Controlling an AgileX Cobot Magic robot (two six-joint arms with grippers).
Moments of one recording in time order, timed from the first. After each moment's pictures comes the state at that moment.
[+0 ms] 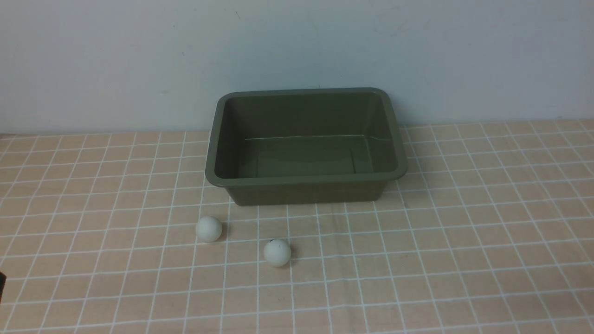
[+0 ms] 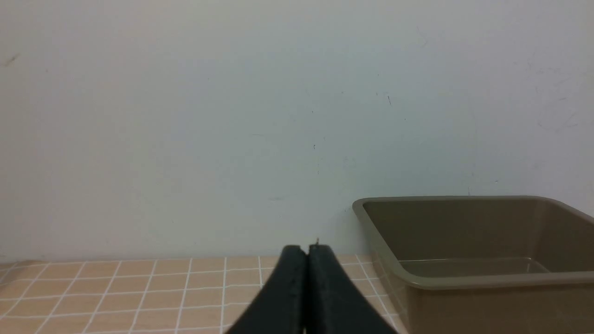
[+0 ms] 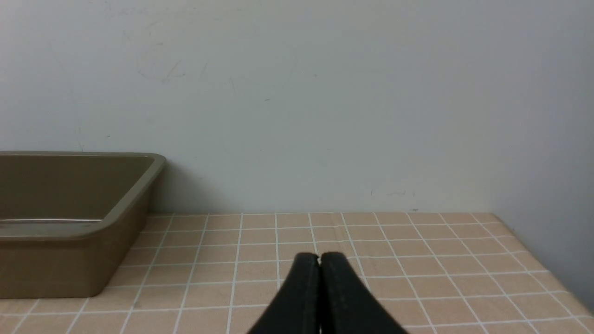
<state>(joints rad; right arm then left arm) -0.06 -0.01 0.03 -0.13 0.13 0.14 -0.08 -0.02 0.03 -0.16 -0.07 0.08</state>
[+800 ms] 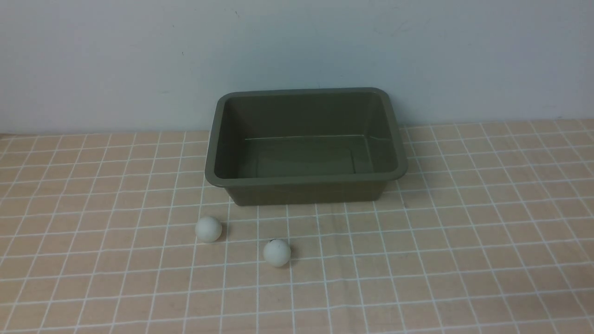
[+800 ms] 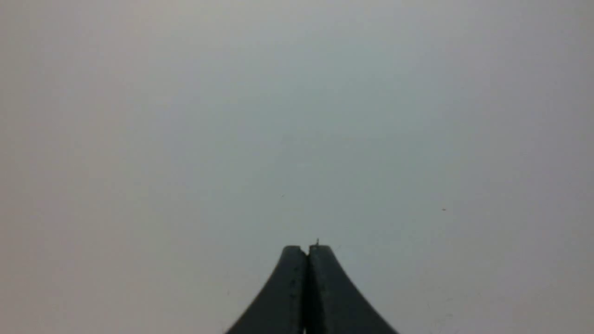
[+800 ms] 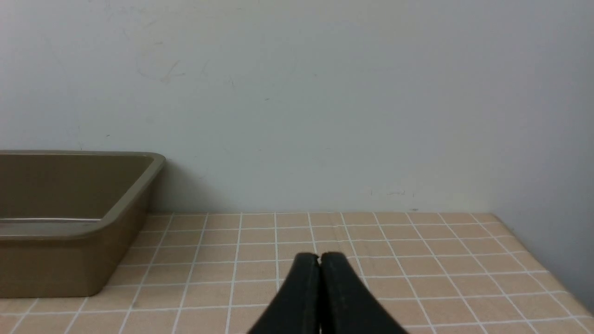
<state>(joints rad) -0.06 -0.01 0.03 -0.13 0.13 0.14 -0.08 -0.01 -0.04 0.21 -0.37 -0.44</state>
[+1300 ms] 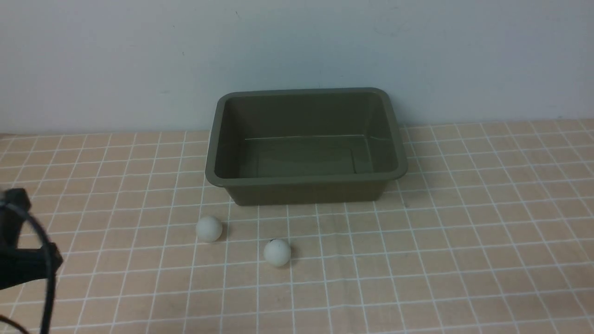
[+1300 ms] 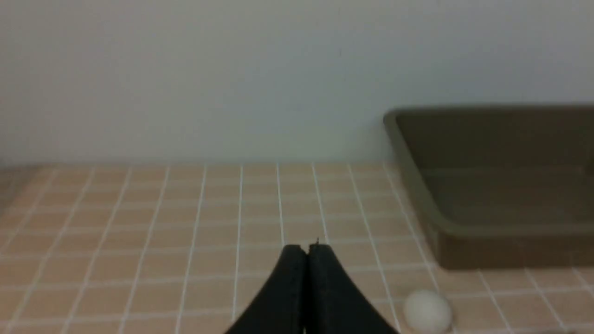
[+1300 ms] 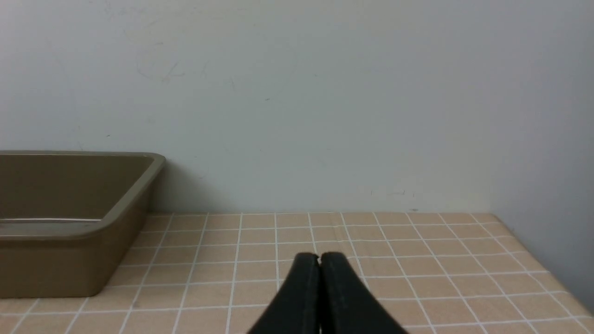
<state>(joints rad) -0.06 -0.01 0.03 -0.13 0.13 0.14 -0.14 0.67 -0.35 0.81 0.11 -0.92</state>
